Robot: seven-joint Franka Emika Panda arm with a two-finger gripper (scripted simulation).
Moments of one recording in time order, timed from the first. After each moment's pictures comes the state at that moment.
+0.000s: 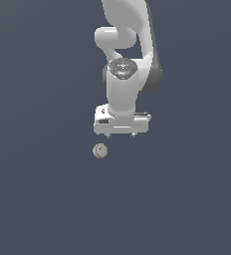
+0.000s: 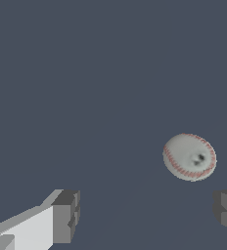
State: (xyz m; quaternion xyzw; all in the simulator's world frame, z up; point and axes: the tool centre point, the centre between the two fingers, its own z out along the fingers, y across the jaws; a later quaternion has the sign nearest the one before) arm -0.001 0.021 0.170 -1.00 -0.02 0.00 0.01
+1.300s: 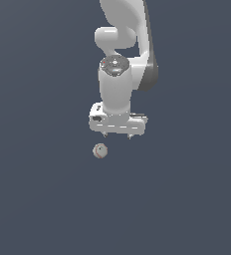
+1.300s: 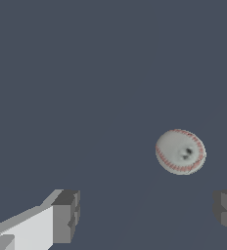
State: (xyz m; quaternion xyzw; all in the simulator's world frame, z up) arm 0.004 0.008 0.178 -1.00 0.07 -0.01 0.02
